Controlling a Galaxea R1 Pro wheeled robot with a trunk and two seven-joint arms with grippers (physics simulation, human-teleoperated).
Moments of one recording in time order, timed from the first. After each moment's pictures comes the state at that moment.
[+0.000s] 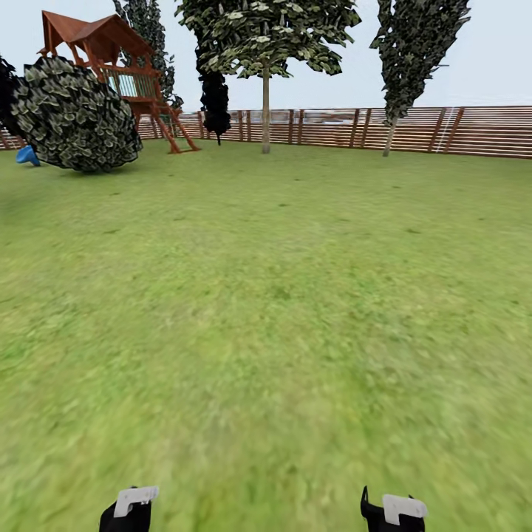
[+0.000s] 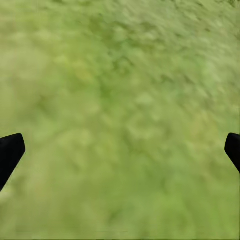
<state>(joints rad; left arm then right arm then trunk) -0.39 0.14 -0.29 -0.15 0.39 -0.43 0.00 -0.41 0.03 -0.37 -0.03 0.51 -0.69 -0.47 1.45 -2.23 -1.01</state>
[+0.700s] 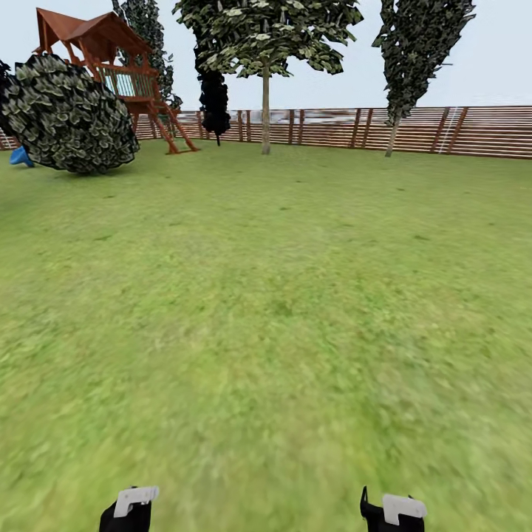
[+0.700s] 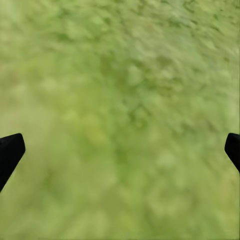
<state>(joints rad) -0.39 0.14 -0.29 -0.15 0.39 -0.43 0.00 -0.41 0.03 -0.38 -0.03 0.51 -0.69 -0.47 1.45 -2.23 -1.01</state>
